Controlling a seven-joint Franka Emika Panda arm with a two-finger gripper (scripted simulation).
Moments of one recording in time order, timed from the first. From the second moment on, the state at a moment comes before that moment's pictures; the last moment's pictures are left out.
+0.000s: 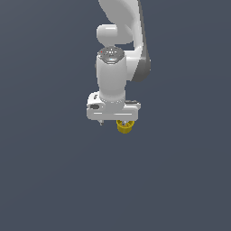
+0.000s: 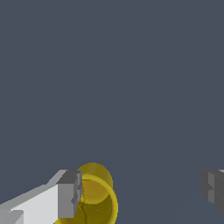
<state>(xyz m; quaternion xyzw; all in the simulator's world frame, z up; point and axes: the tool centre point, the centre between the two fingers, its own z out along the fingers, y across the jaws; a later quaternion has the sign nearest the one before) 0.010 -0.011 0.185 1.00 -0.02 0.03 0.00</state>
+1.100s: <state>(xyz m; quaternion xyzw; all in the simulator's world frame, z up) -0.003 -0.015 0.173 1.00 -0.06 0.02 -0.02</state>
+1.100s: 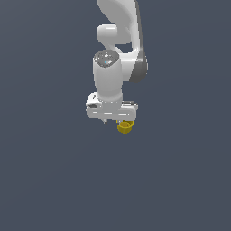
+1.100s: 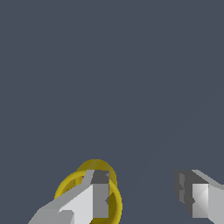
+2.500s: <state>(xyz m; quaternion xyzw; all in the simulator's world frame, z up) -0.117 0.024 0.104 0.89 -0.44 -0.01 -0.13</state>
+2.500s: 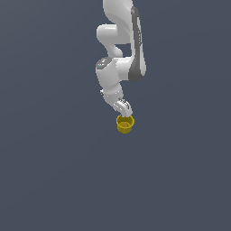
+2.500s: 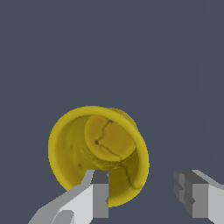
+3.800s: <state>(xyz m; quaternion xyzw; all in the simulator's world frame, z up) -0.121 0.031 0.073 0.88 -0.46 -0.02 -0.13</state>
